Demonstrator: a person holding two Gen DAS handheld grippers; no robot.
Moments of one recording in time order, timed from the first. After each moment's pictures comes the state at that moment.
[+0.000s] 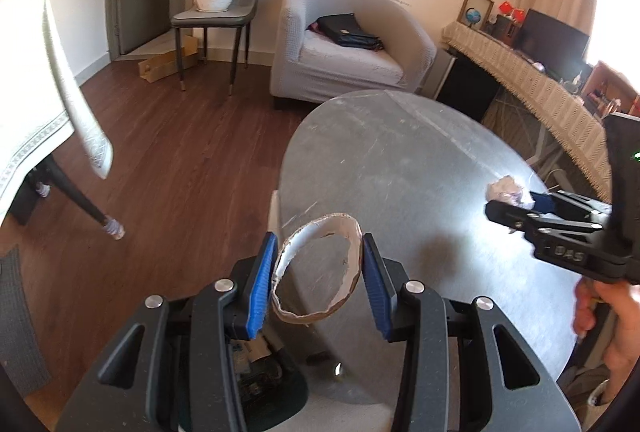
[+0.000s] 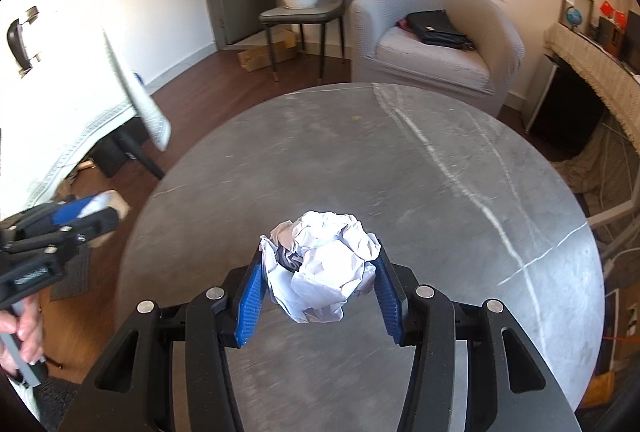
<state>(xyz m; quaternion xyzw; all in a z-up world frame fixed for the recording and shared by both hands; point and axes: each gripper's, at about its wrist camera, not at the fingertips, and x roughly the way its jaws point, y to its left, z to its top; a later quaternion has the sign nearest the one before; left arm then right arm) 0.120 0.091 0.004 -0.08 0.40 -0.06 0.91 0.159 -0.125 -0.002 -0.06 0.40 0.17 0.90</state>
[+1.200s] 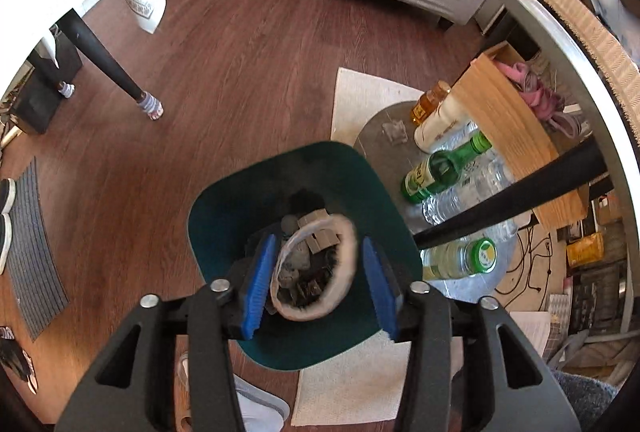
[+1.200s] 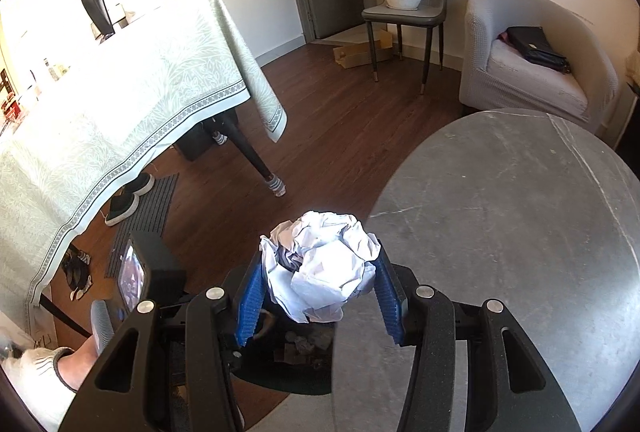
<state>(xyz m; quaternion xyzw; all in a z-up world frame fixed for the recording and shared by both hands) 0.074 0.187 -0.126 -0.09 0.56 -0.01 0.82 0.129 0.031 -0.009 -0.07 0.40 0.31 0.86</state>
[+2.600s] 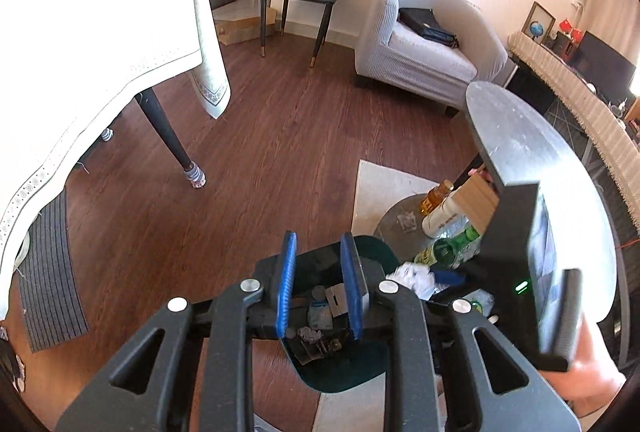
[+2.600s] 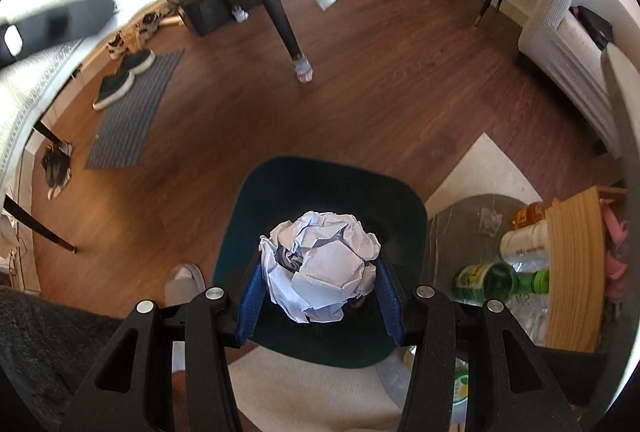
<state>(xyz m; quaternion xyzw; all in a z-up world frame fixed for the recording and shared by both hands) 0.039 0.259 -0.015 -0.12 0.43 0.03 0.89 0.109 0.139 -0.144 -0.21 0.52 0.31 0.76</state>
